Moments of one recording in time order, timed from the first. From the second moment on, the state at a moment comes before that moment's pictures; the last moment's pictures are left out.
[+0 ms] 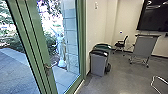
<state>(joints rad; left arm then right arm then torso) 1.49 3.06 -2.78 -0.24 0.01 0.33 -1.60 3.03 -2.71 0.46 0.03 -0.23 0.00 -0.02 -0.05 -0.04</state>
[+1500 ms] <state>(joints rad) 1.49 3.06 -2.78 -0.24 0.01 0.33 -1.60 3.02 -2.71 0.46 0.03 -0.23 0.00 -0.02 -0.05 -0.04</state>
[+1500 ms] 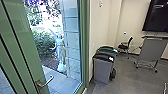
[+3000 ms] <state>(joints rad) 1.49 3.07 -2.78 -0.24 0.01 0.33 -1.60 3.02 -2.71 0.46 0.03 -0.23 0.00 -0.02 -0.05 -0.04</state>
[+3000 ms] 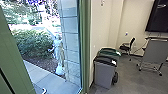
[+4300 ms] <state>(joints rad) 1.49 3.07 -2.78 -0.24 0.01 0.33 -1.60 3.02 -2.71 0.46 0.03 -0.23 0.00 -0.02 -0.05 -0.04</state>
